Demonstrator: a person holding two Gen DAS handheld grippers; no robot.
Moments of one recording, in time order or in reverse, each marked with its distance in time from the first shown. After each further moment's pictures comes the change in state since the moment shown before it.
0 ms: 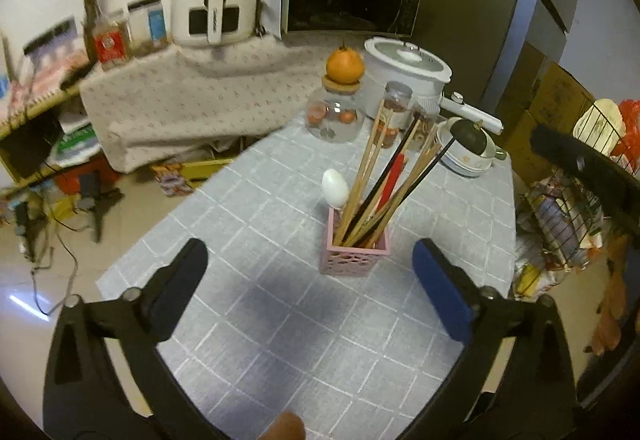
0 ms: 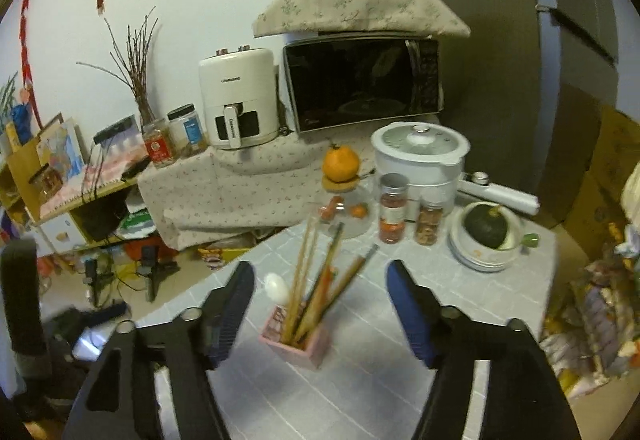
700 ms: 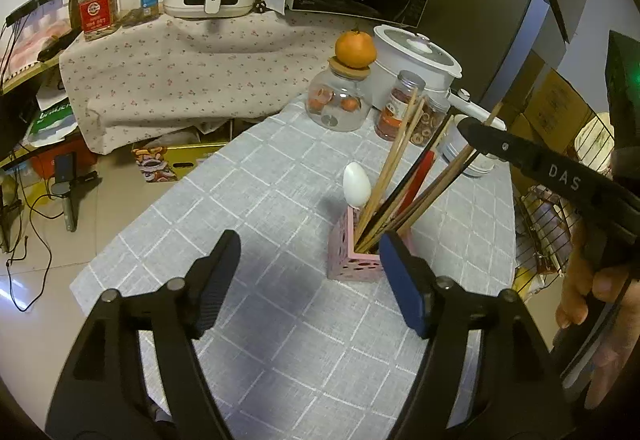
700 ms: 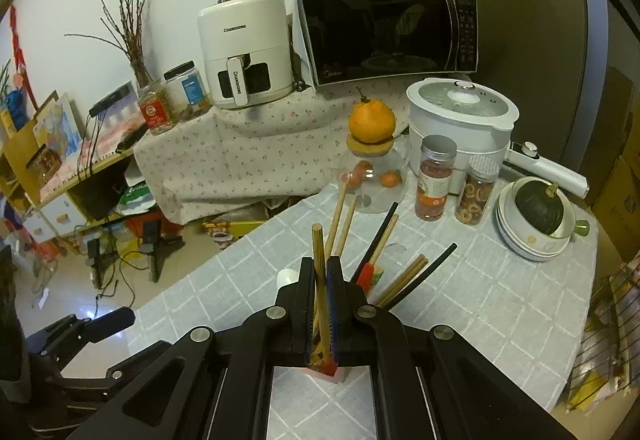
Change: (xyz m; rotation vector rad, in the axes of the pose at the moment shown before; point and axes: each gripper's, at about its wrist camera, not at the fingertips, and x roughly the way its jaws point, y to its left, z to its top) left arm 0.053 0.042 0.005 -0.060 0.073 -0.107; right arm 0.115 0.023 0.010 0.028 0.140 0.095
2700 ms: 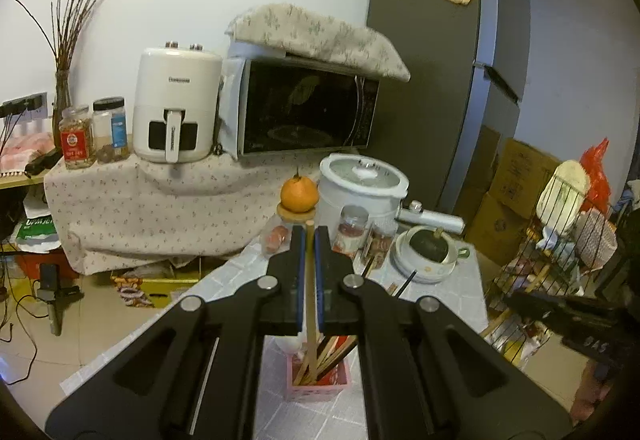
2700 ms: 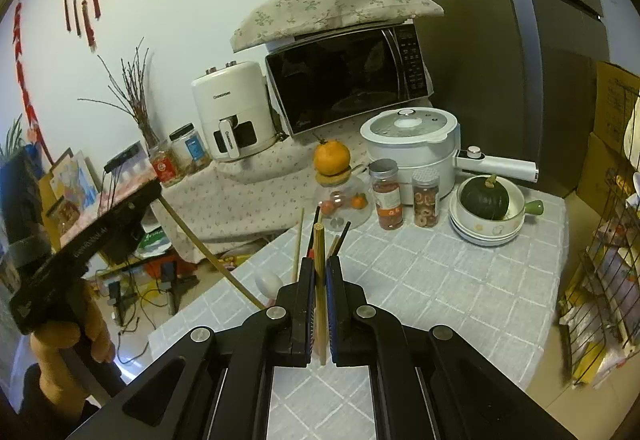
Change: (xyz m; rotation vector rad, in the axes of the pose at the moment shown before) left arm -0.047 -0.058 0.042 0.105 -0.443 -0.068; right arm -0.116 -0.068 -0.042 0.110 -0.156 0.035
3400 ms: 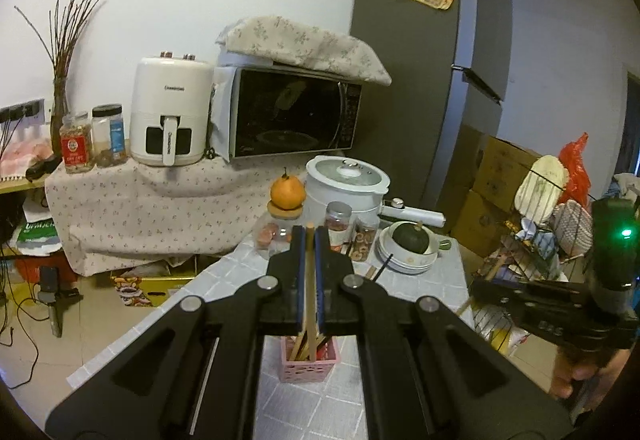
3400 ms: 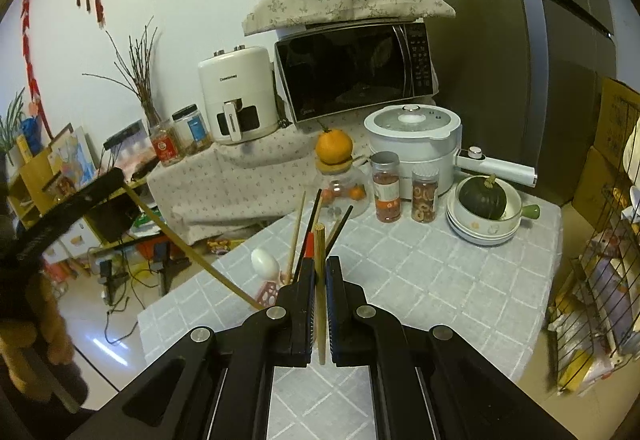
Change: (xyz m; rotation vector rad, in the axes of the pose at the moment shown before) left arm -0.038 0.001 -0.008 0.013 -0.022 -0.052; right arm -0.004 0.009 -0.010 -0.064 0.023 -0.019
